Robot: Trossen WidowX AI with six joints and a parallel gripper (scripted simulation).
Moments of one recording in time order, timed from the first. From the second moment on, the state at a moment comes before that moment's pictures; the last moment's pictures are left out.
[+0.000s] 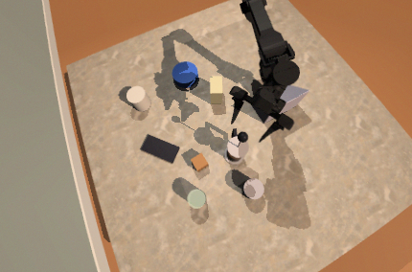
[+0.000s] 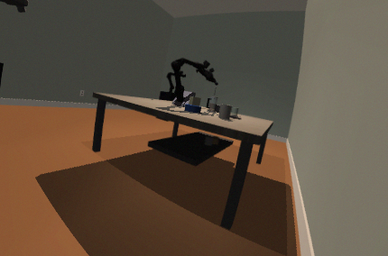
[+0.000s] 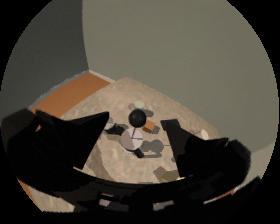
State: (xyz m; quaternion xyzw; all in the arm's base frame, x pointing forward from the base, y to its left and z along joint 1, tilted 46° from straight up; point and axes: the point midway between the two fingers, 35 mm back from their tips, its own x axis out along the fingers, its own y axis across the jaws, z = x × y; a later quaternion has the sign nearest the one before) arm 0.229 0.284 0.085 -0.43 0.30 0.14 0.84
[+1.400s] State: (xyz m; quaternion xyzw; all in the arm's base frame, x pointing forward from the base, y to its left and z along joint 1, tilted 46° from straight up) arm 0.246 0.281 0.069 -0.43 0.29 0.14 0.84
